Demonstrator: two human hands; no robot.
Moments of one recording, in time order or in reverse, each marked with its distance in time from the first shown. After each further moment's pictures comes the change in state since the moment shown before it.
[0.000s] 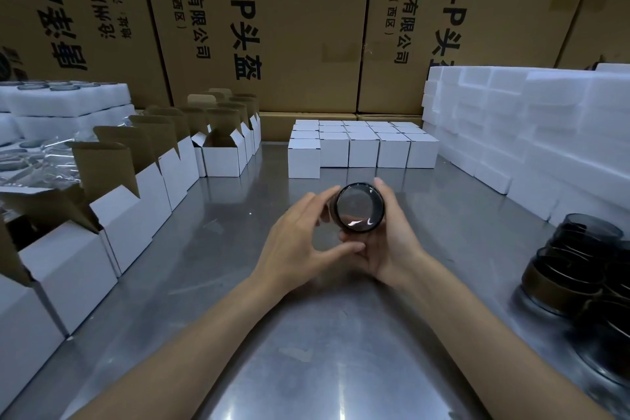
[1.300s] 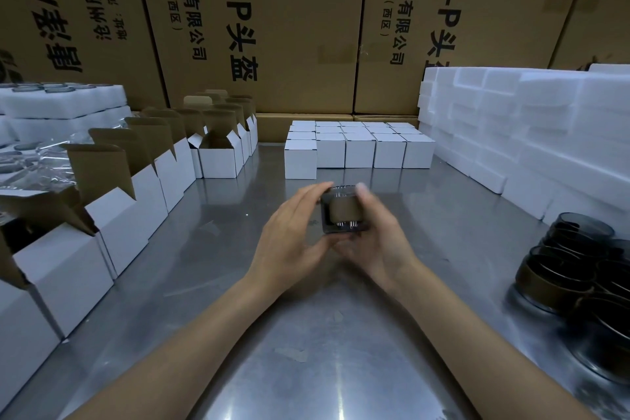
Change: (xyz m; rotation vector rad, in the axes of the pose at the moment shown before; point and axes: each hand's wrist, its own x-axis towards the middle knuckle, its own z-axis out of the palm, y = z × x) left_hand 0.001 -0.005 0.001 0.025 0.075 0.073; right_hand -0.004 0.007 0.001 0.013 -0.169 -0.221
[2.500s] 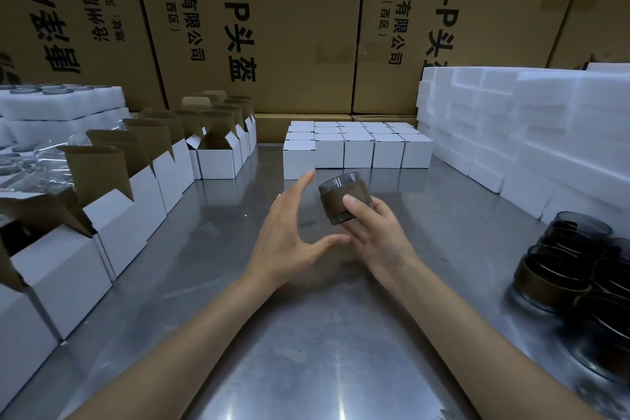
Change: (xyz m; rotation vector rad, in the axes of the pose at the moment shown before) left_hand 0.002 0.001 -0.003 -0.168 -0.047 -0.243; right_hand 0.002 0.000 -0.001 0.069 0.101 -0.119
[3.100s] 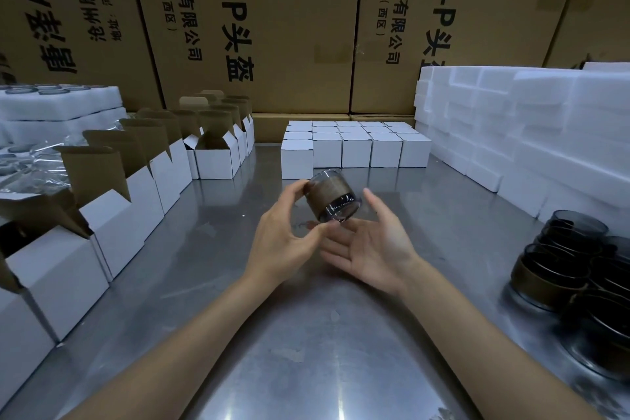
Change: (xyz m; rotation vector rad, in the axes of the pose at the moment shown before) left_hand 0.001 0.000 0.001 -0.087 0.104 -0.024; right_hand 0.000 -0.006 -0.008 0.052 -0.158 0.401
